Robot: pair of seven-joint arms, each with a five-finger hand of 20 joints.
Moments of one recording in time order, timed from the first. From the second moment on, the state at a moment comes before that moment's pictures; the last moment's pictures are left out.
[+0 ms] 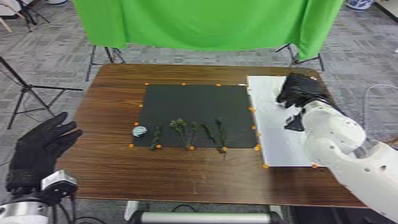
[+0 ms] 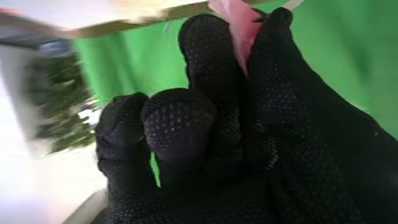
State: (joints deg) left arm 142.3 -66.1 -108.9 -134.5 47.7 18.8 10.4; right arm -71.4 -38.6 54.6 -105.8 -116.4 0.9 34.5
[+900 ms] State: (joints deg) left arm 139.8 -65.9 -109.0 -133.5 47.8 16.8 10.3; right arm -51.9 -67.4 28.9 -91.5 -119.3 1.1 22.9
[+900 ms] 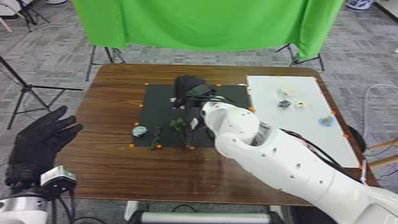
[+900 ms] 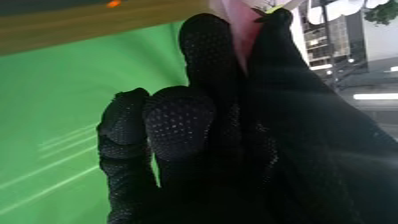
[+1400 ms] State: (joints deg) left arm 131.7 -62.4 -105.6 -130.0 47.8 14.4 10.5; right arm -38.8 -72.2 8.4 -84.8 -110.4 13.1 38.2
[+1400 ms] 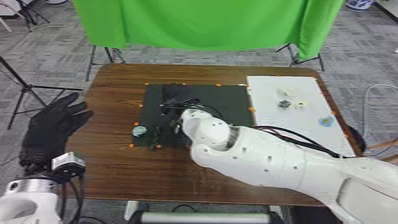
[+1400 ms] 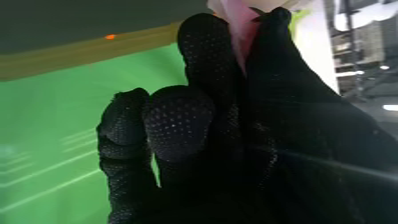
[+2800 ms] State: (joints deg) left arm 130.2 -59.3 -103.7 -129.4 47.3 14.7 13.5; right arm -40.4 -76.8 14.8 -82.3 -101.0 3.4 42.4
